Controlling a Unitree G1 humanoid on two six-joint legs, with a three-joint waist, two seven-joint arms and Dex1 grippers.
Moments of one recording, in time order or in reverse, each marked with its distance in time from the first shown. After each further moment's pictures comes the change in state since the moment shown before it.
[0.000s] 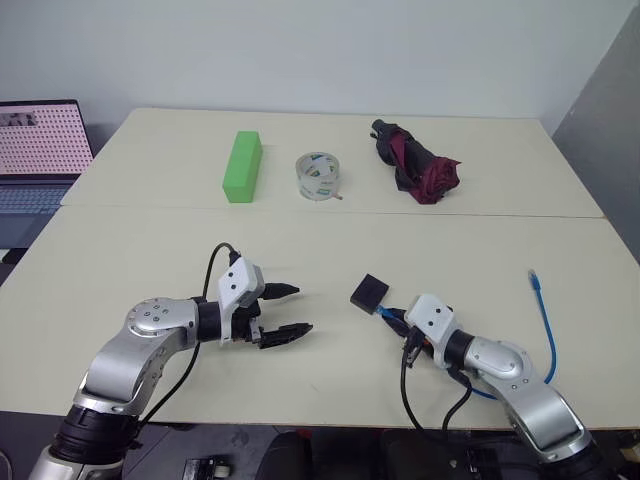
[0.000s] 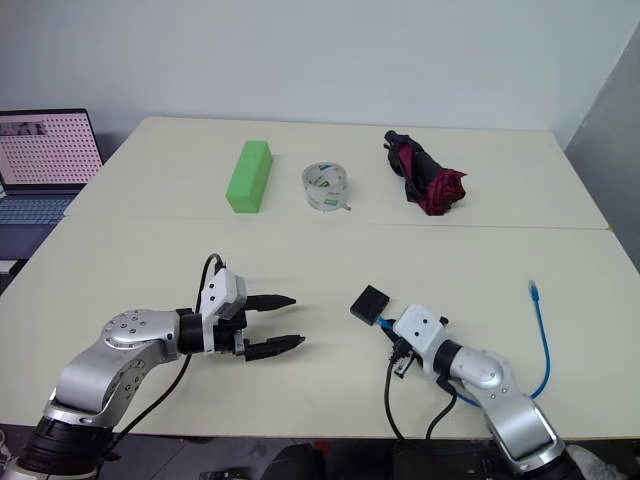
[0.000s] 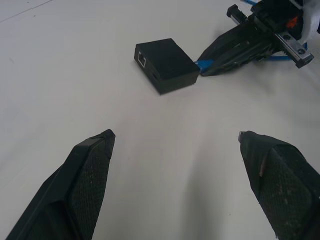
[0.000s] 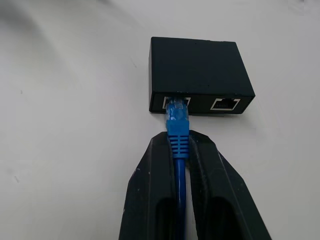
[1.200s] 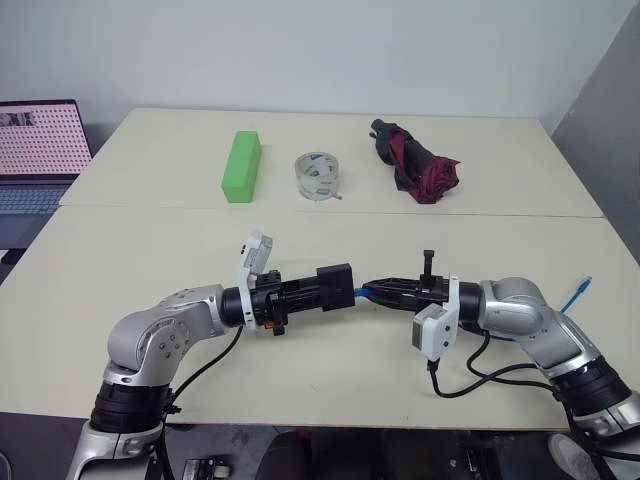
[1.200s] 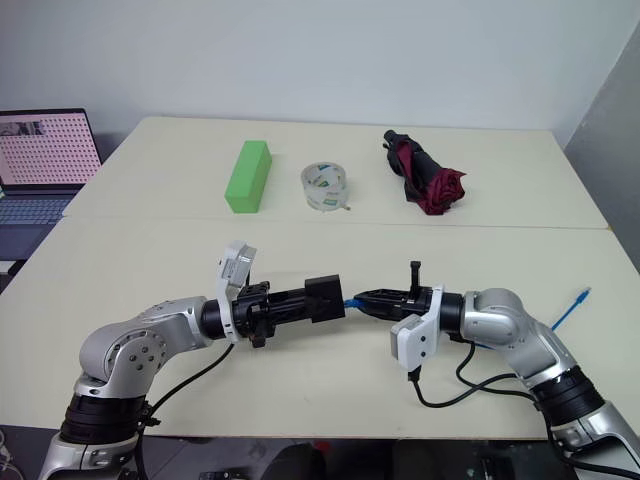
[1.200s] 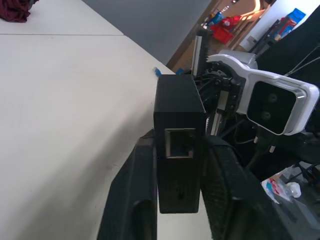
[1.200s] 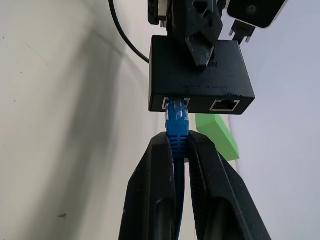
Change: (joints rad) left arm -0.139 -0.162 0.071 0.012 -0.367 0.359 0.067; right arm -0.342 -0.125 0.040 0.314 -0.212 -0.962 0.132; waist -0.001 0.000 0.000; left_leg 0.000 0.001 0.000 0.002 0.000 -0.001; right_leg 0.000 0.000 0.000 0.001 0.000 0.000
